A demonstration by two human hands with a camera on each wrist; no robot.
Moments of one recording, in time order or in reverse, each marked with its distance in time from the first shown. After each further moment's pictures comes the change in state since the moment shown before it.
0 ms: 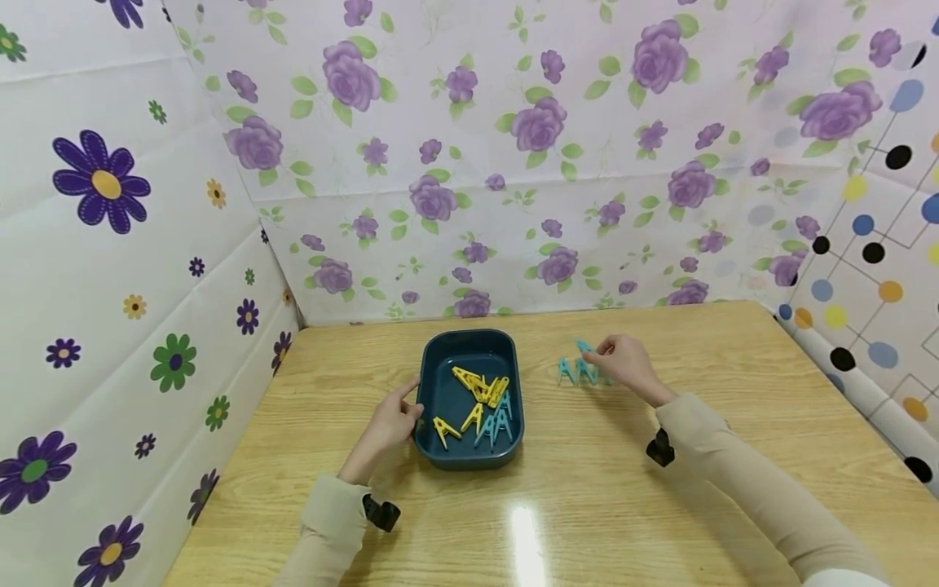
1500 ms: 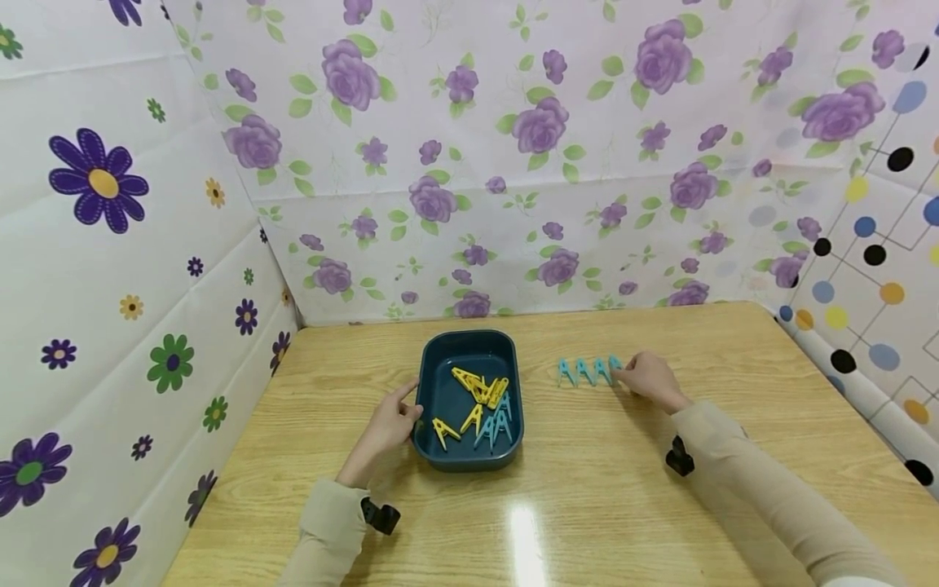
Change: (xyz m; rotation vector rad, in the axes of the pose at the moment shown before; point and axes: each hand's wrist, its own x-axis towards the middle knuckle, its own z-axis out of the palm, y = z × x) left_hand 0.001 -0.004 0.000 -0.038 -0.012 0.004; right_hand -0.005 0.047 -0.006 -0.045 -0.101 0.157
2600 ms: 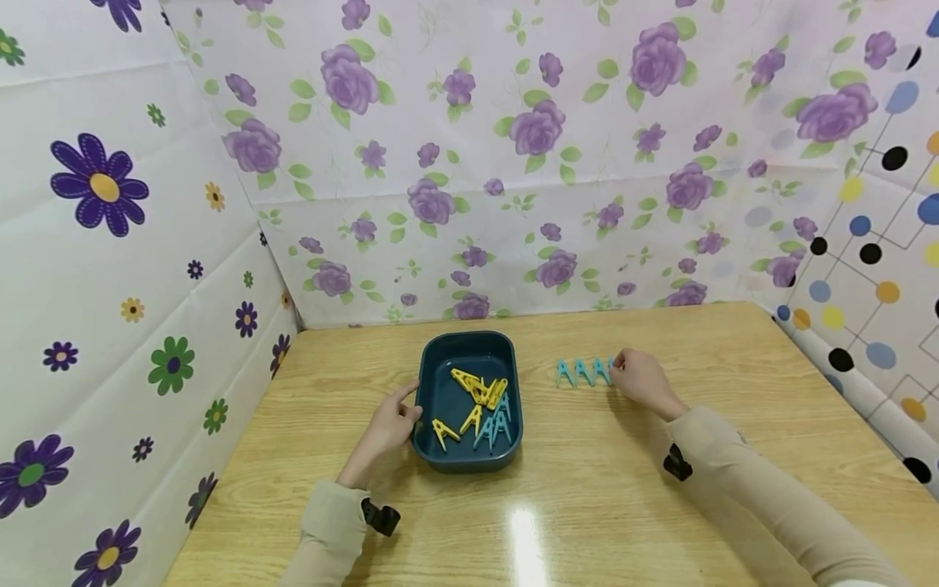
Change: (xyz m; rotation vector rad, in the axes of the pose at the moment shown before) left_hand 0.000 0.000 0.001 0.013 0.007 -0.002; right_hand -0.011 -0.017 0.004 -0.073 0.095 -0.187
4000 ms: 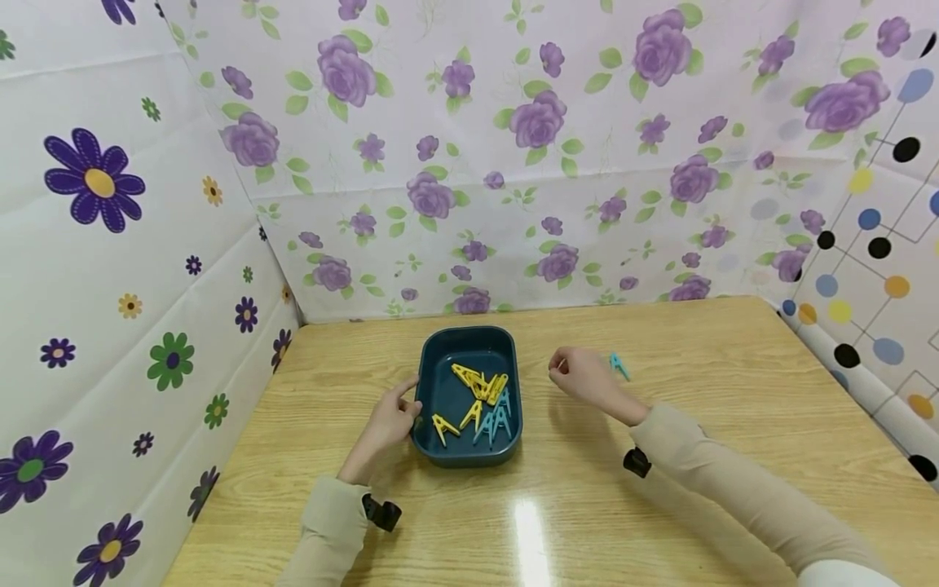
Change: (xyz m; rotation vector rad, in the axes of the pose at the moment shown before) left_hand -0.001 0.002 0.002 -0.021 0.011 -0.019; right_hand -0.006 -0.095 0.021 0.000 -0.058 -0.195
